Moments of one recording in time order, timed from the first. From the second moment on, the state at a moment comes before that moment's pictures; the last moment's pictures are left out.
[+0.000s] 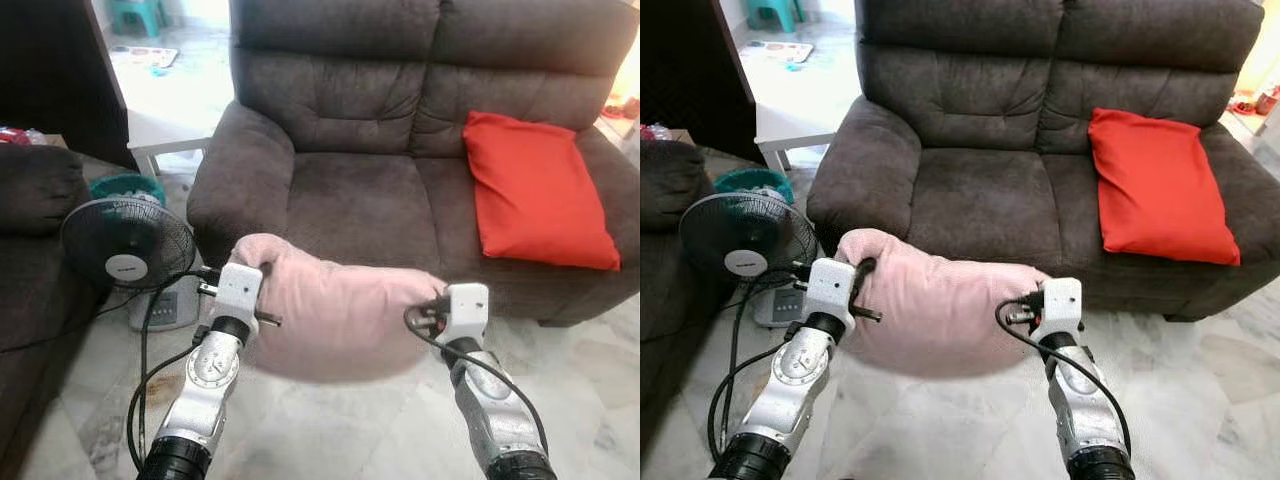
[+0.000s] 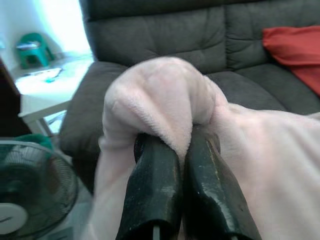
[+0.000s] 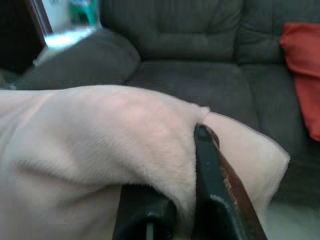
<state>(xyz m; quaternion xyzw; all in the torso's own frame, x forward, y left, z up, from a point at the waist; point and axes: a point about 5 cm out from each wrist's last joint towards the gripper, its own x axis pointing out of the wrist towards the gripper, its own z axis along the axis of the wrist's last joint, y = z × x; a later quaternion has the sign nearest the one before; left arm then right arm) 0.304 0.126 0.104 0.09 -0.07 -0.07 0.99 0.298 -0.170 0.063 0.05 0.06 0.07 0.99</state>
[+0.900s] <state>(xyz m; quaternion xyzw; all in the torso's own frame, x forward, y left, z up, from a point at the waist) 0.298 0.132 0.113 0.09 -0.10 -0.05 0.99 0.288 -0.175 0.076 0.07 0.02 0.05 1.00</state>
